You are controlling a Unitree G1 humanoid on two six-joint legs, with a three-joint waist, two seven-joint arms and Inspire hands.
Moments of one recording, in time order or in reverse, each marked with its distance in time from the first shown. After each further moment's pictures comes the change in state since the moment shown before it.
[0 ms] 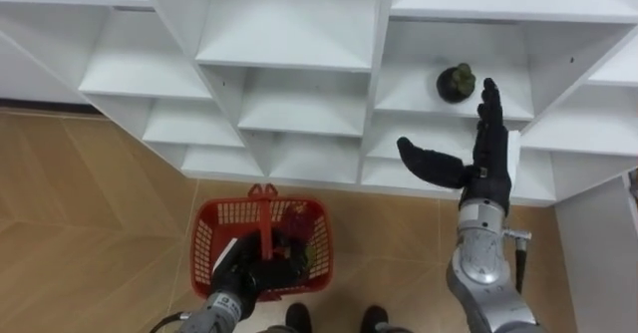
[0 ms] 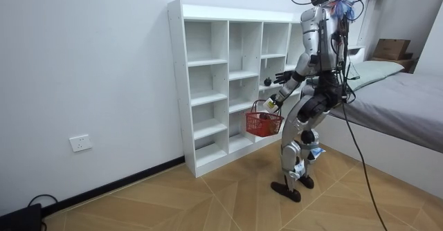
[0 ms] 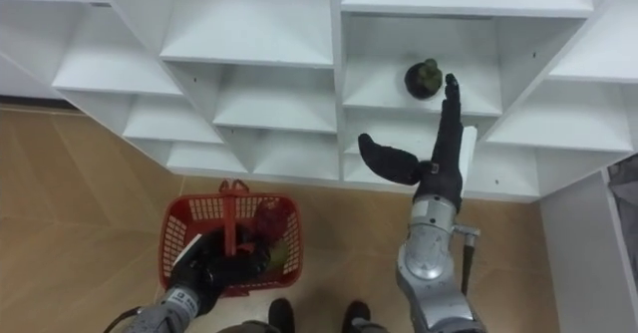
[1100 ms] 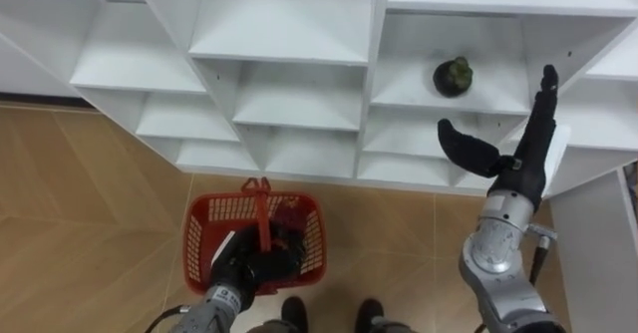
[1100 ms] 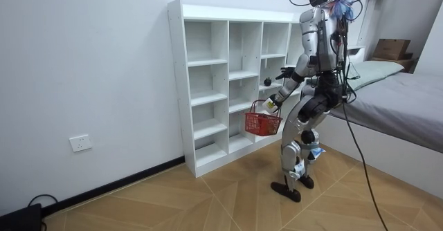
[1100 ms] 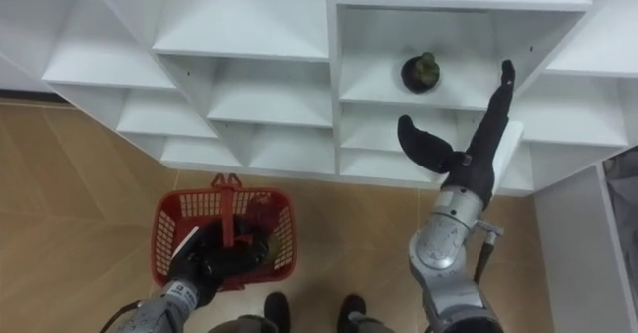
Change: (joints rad) left arm -0.030 -0.005 0.015 0.010 0.002 -0.009 0.008; right arm -0.090 -0.023 -0.084 0.039 -0.088 -0.040 -0.190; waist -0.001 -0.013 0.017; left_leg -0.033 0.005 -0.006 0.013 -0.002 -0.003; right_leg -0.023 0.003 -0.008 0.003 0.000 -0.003
